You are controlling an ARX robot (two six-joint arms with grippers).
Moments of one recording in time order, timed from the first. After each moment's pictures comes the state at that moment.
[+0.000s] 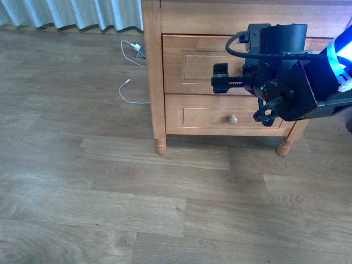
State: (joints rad) left arm 0.00 0.00 0.01 -0.01 0.00 0.00; right arm 0.22 2.56 1.54 0.68 0.14 0.03
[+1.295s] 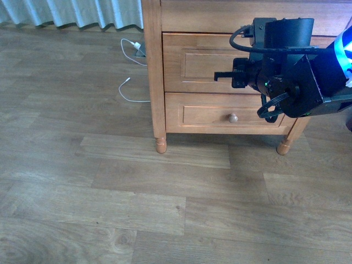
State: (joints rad) left arm 0.00 0.00 0.01 -0.01 0.00 0.00; right arm 0.21 2.54 1.52 0.70 0.13 0.05
